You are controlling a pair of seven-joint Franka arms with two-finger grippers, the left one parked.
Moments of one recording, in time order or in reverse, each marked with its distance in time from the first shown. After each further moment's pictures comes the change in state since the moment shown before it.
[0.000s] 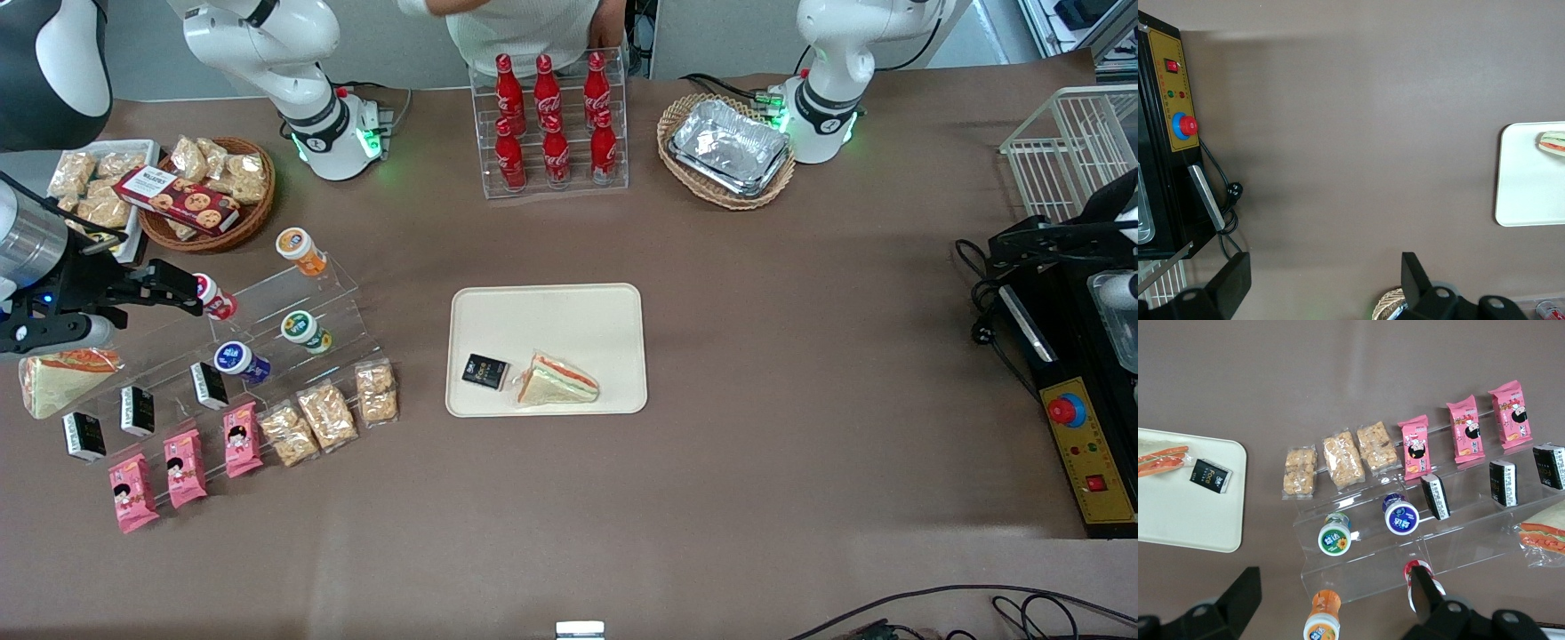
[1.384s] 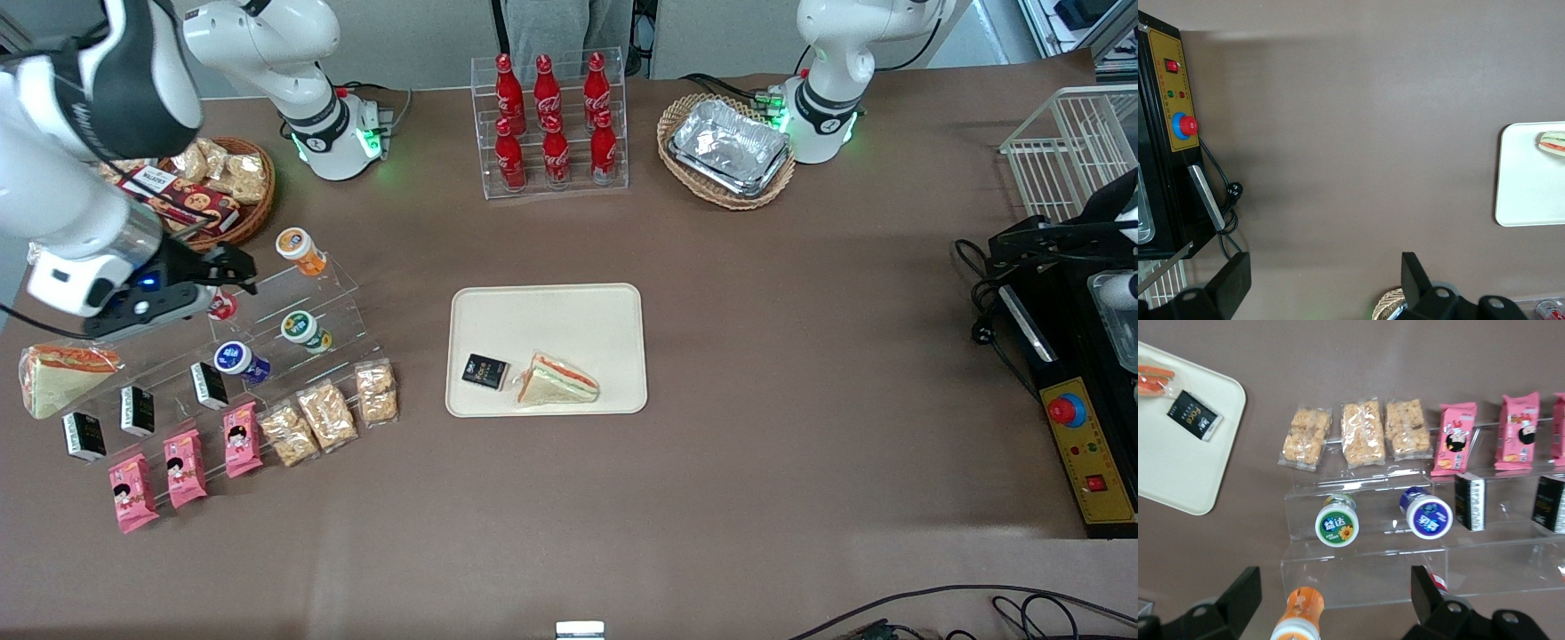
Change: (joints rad) arm 0.038 -0.203 0.006 -0.489 -0.020 0.289 -0.193
